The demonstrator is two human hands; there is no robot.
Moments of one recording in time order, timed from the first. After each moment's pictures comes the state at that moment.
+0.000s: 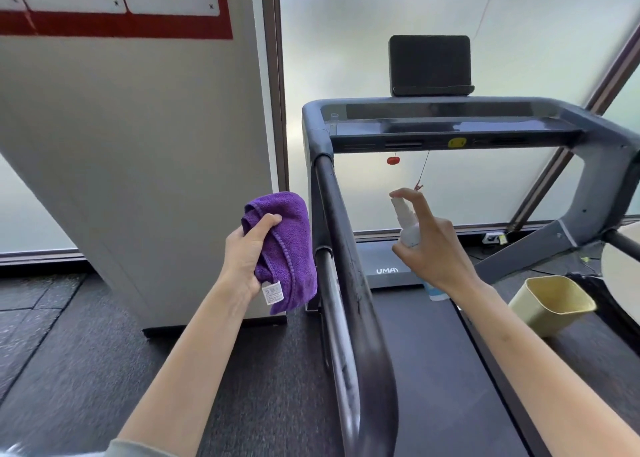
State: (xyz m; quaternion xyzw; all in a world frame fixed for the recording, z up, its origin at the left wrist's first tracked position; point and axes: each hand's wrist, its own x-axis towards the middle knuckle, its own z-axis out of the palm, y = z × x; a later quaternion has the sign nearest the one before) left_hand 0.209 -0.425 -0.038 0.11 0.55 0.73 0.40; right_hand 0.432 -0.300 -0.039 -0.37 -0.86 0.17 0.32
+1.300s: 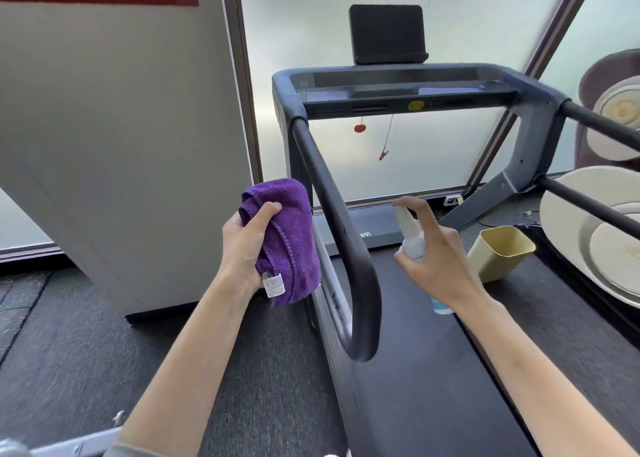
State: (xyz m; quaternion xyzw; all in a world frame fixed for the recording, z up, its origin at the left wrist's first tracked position) left_hand 0.257 -0.509 -0.036 0.15 0.53 0.72 0.42; right_hand 0.494 -0.434 -0.052 -0.42 -0.83 0.16 0.34
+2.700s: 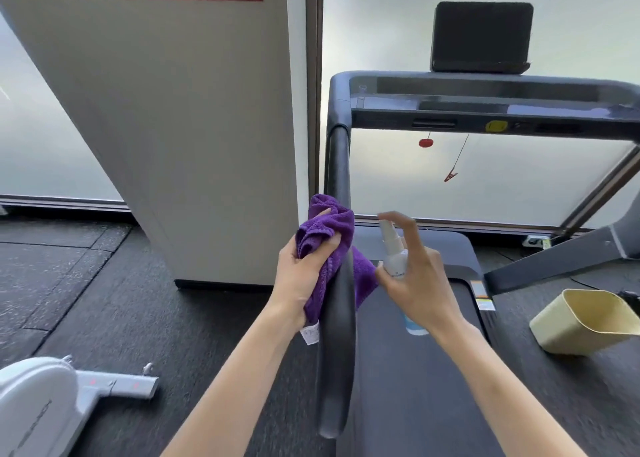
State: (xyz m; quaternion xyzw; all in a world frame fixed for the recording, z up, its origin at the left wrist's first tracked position) left_hand 0.329 -0.441 -0.062 0.13 0.54 0.73 0.40; right_hand 0.460 -0.340 -0.081 -0.29 -0.85 0.31 0.32
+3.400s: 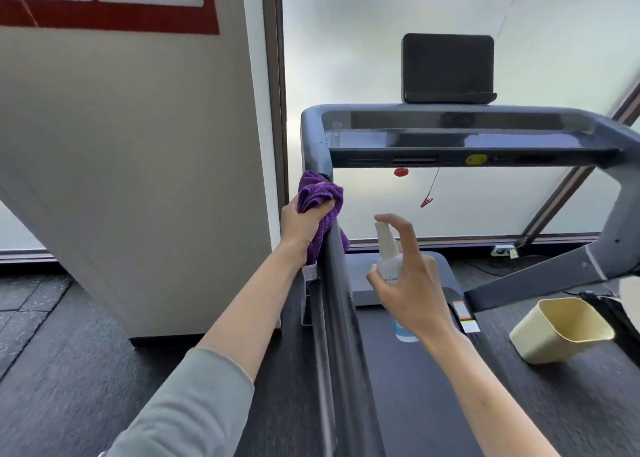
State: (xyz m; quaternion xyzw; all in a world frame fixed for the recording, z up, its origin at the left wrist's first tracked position) left_hand 0.199 -0.256 -0.050 0.24 0.62 0.67 0.35; right_hand 0.381 -0.261 -0.059 -0.35 -0.81 0.28 0.37
